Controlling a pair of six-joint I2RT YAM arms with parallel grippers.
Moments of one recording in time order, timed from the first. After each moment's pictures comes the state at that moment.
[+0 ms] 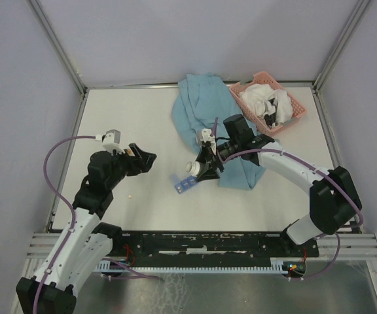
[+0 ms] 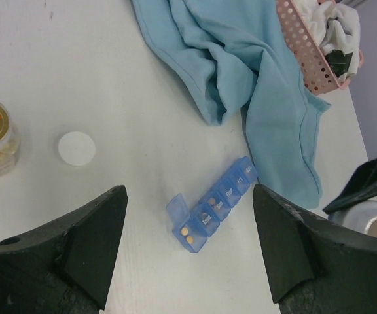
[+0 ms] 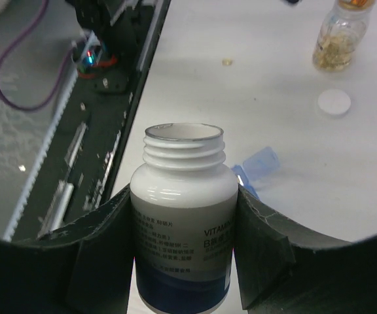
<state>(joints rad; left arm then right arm) -0.25 0.70 0.54 -0.18 0.17 -0.56 0.60 1.51 1.05 -0.21 -1.12 -0.45</state>
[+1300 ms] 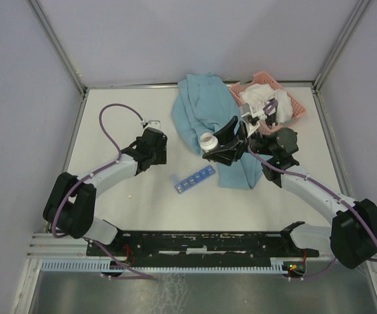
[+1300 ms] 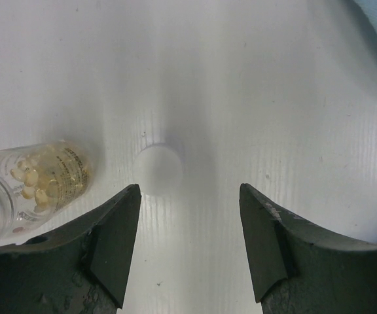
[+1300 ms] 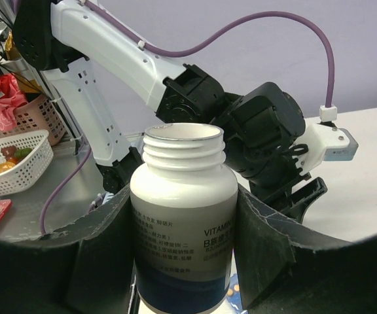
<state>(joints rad) -0.48 1.48 0.86 -0.25 -0.34 -0.33 0.48 1.23 0.75 0.92 -1.02 0.56</state>
